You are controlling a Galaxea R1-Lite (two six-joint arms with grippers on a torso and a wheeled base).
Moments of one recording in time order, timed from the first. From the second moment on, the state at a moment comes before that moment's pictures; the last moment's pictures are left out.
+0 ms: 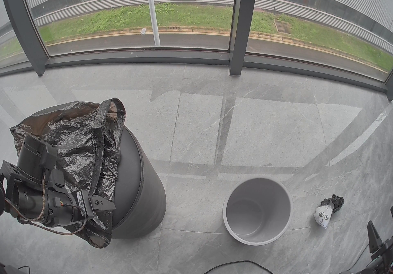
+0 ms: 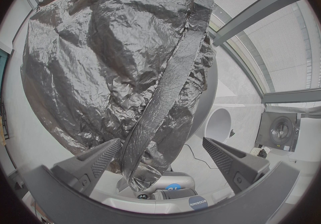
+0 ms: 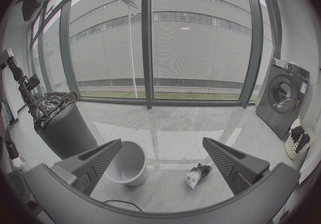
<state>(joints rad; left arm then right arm) -0.39 1.33 -0.70 0.29 0.01 -0.69 0.00 0.02 -0.02 0.00 -0.03 0.03</state>
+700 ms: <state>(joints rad) -0.38 1.29 -0.69 0.35 0.11 -0.61 0.00 0.02 -0.02 0.00 -0.03 0.03</state>
